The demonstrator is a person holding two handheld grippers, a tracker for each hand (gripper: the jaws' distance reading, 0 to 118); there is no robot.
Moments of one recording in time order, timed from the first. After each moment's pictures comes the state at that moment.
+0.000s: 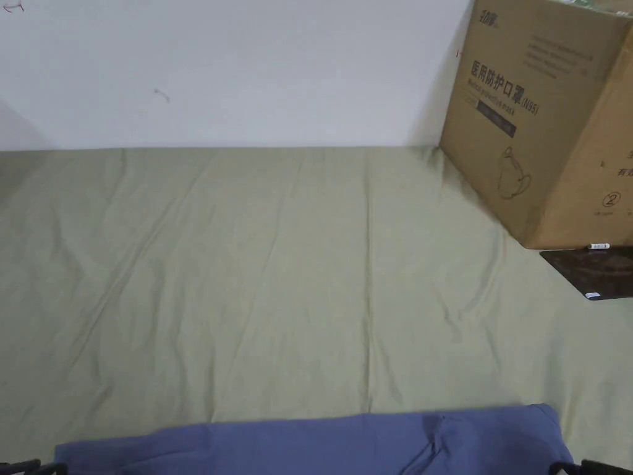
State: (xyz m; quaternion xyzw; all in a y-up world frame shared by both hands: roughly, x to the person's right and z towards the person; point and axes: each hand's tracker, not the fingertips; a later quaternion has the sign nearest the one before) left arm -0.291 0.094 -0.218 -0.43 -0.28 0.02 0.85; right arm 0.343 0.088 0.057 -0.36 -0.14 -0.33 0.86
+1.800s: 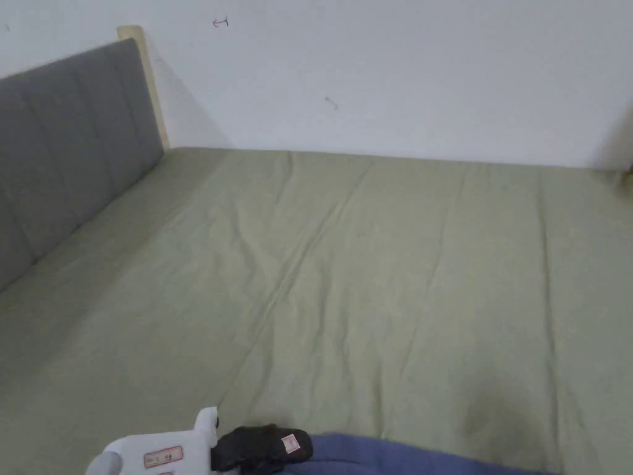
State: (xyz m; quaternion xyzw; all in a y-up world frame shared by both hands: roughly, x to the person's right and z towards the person) left arm -0.280 -0.030 -0.274 -0.49 -0.39 0.43 0.65; right arm 0.199 0.195 -0.027 -0.12 -0.09 -0.13 0.98
